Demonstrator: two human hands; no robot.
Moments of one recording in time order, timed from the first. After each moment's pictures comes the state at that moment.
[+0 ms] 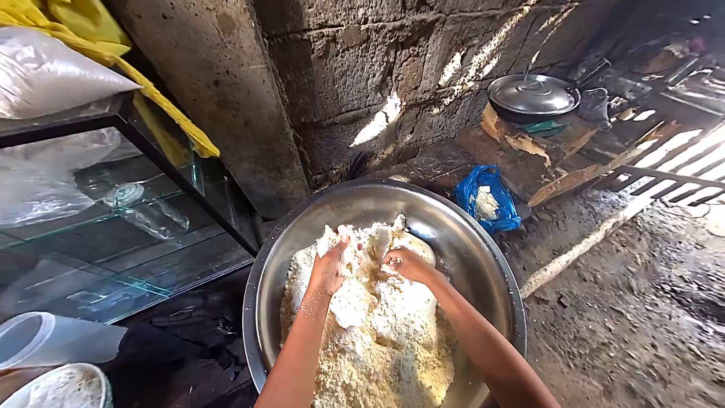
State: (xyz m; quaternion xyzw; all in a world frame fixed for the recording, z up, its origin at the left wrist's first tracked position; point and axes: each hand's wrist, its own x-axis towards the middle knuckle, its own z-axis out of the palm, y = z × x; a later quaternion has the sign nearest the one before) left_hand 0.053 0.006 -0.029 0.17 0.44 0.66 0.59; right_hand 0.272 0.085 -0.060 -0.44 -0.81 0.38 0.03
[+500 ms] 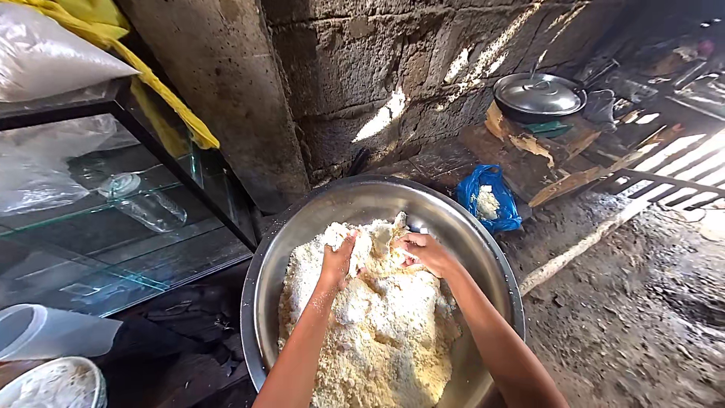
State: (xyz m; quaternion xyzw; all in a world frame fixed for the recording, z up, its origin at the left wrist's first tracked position) left_hand 0.068 0.005 -0.026 0.27 0.53 0.61 0.53; right_hand 0.298 0.080 -0.027 -0.44 -0.62 0.61 0.23
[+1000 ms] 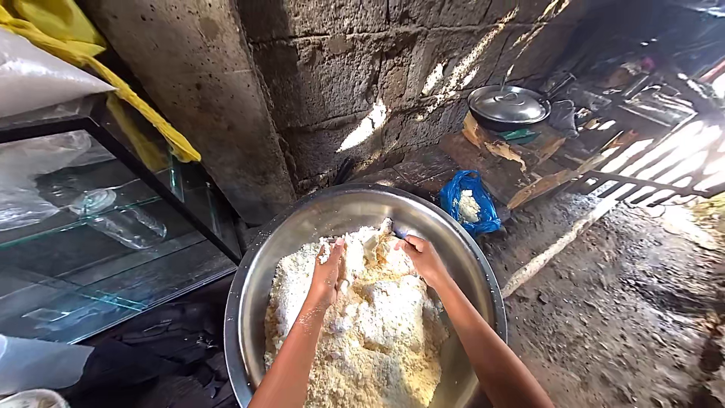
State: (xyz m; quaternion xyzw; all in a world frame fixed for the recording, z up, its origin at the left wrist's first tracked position) left_hand 0.079 -0.006 -0.014 0.27 0.54 0.59 0.54; right_hand 0.316 0.071 -0.033 -0.52 -0.68 0.41 0.31
